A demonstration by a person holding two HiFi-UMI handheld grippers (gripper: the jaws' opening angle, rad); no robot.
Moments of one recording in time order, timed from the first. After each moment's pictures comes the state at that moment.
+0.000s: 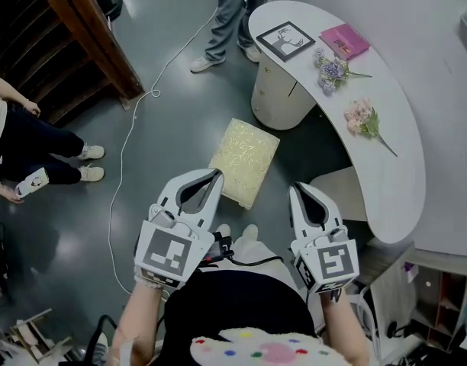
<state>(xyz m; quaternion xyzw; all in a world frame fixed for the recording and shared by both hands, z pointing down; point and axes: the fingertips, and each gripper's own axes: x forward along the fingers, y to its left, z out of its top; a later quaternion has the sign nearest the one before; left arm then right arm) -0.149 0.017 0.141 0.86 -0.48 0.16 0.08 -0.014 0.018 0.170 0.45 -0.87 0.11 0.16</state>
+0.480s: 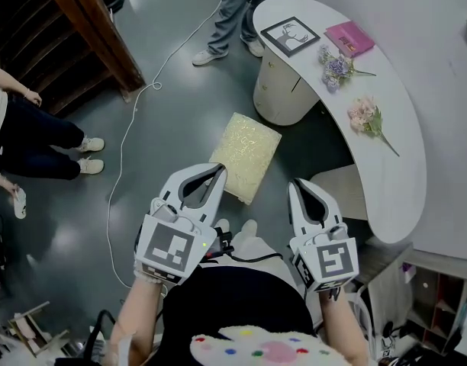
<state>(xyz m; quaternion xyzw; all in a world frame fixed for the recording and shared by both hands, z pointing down) -0.146 0.016 0.145 0.86 -0.47 0.18 0.07 -0.020 0.018 0.170 0.44 -0.87 0.11 0.17</state>
